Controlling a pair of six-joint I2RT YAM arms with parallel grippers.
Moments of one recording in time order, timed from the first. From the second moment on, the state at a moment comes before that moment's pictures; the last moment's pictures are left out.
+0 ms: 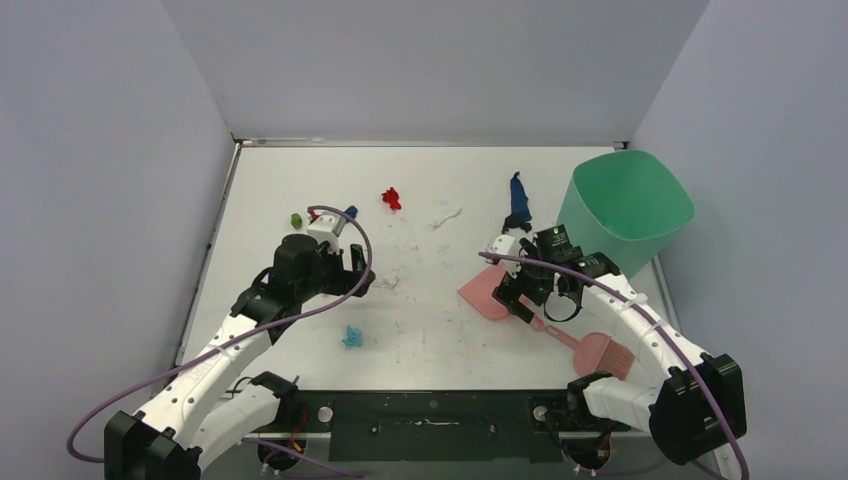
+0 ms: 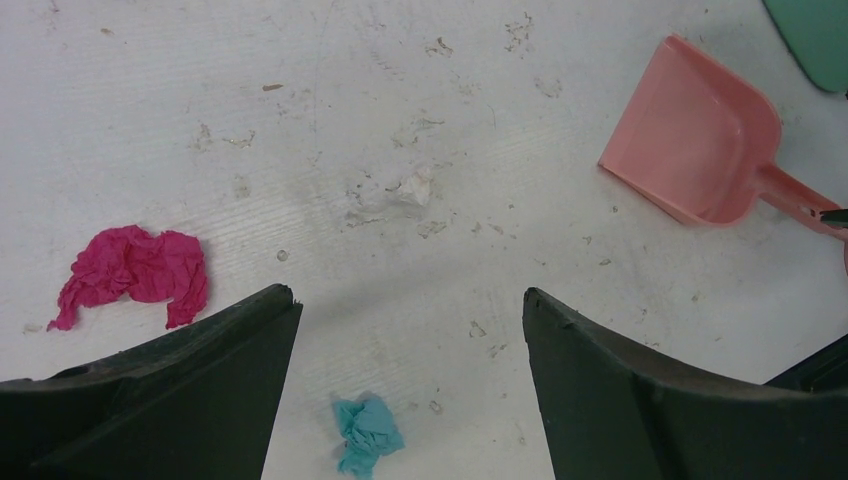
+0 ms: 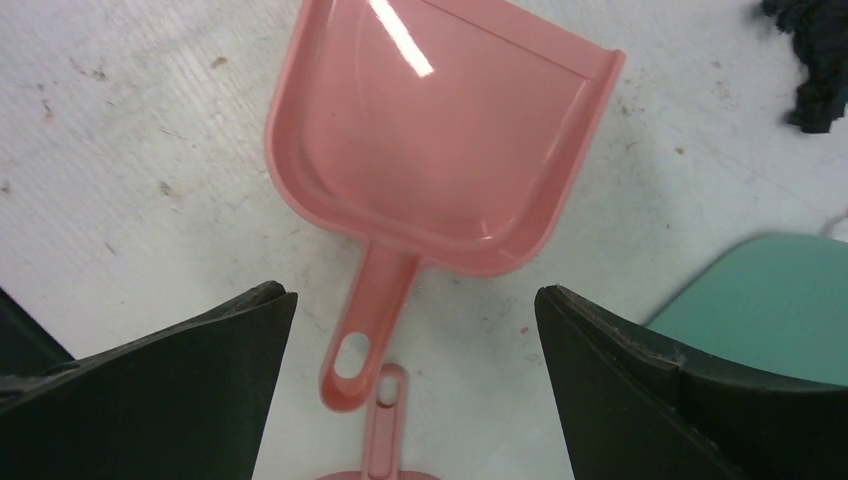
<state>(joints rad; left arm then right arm) -0.45 0.89 0.67 -0.34 0.07 -0.33 0.37 1.15 0.80 -0.71 -0.31 -0.65</state>
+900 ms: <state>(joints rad) -0.47 0.90 0.67 -0.34 0.08 -0.33 -0.01 1.11 0.71 -1.06 -0.25 -1.16</state>
